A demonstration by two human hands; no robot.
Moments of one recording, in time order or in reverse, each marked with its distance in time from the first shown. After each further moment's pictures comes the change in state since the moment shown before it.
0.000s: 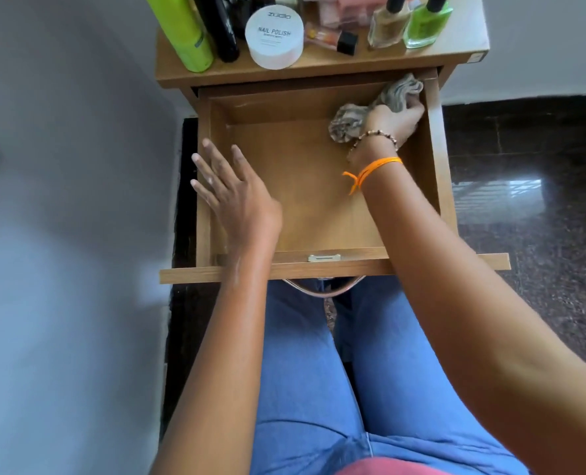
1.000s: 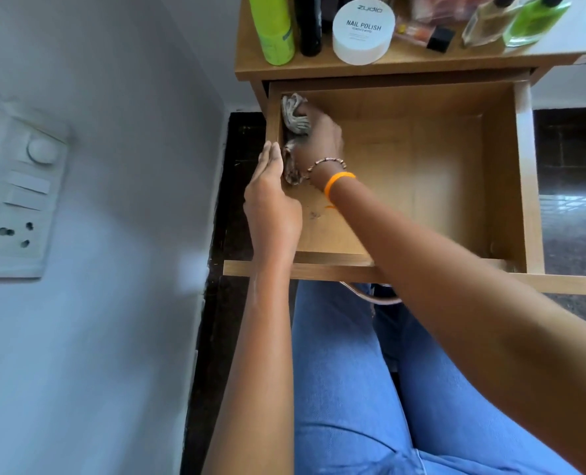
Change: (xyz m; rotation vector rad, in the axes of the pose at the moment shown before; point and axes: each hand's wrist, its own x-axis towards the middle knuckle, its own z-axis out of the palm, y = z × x) left_hand 0.008 -0.049 -0.019 -0.620 0.041 -0.028; right_hand -0.101 0.050 0.062 -0.844 -0.816 -0.386
